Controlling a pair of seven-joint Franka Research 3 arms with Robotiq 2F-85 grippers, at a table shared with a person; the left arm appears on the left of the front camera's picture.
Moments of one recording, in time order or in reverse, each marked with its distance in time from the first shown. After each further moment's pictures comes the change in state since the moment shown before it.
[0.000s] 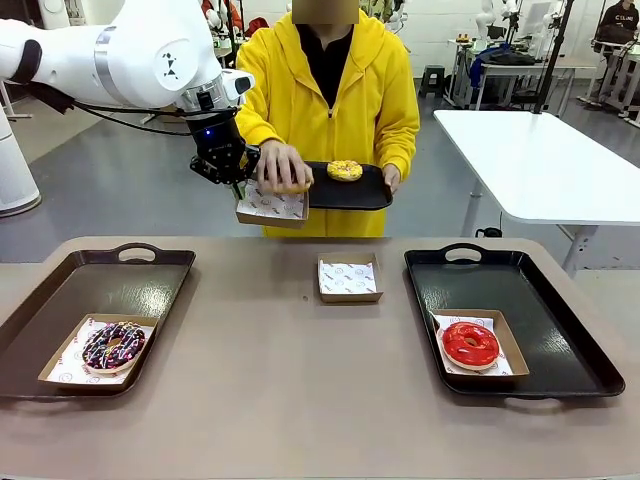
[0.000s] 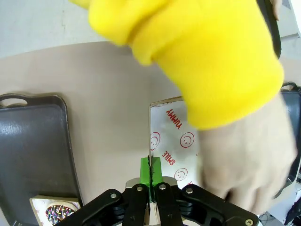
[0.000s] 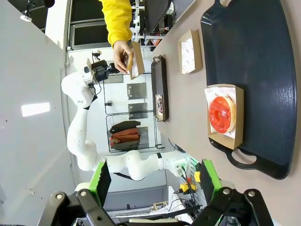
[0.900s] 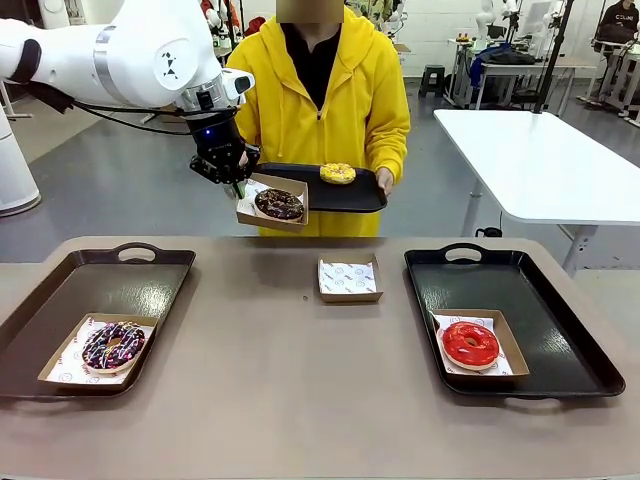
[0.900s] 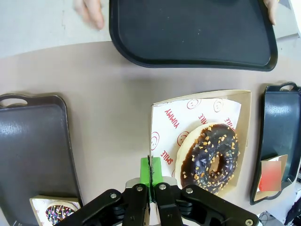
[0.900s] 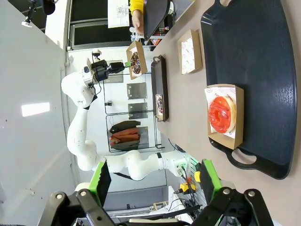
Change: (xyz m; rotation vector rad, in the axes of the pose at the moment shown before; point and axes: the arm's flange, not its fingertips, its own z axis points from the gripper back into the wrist) left arm 0.000 0.000 0.000 0.000 0.000 0.000; right arm 0.000 0.000 0.000 0.000 0.000 0.000
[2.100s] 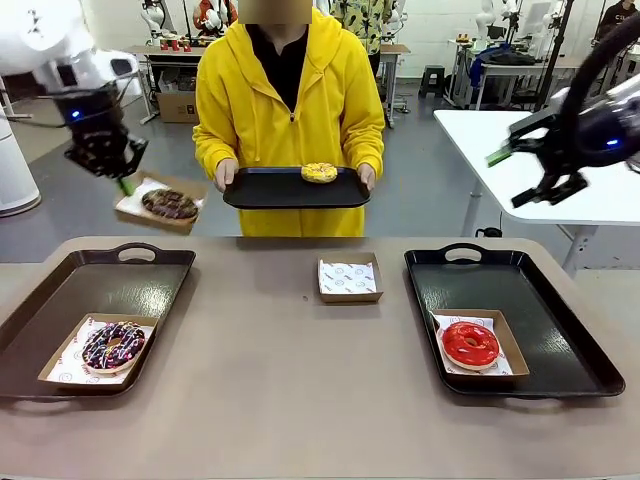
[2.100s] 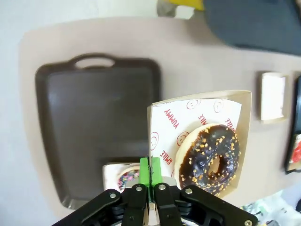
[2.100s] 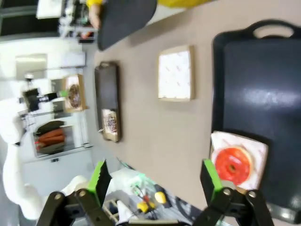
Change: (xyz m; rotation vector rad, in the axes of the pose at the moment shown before) left arm -0.025 0.171 0.064 0.089 0.088 0.010; right arm 0.078 0.144 -0.231 -0.487 0.052 0.118
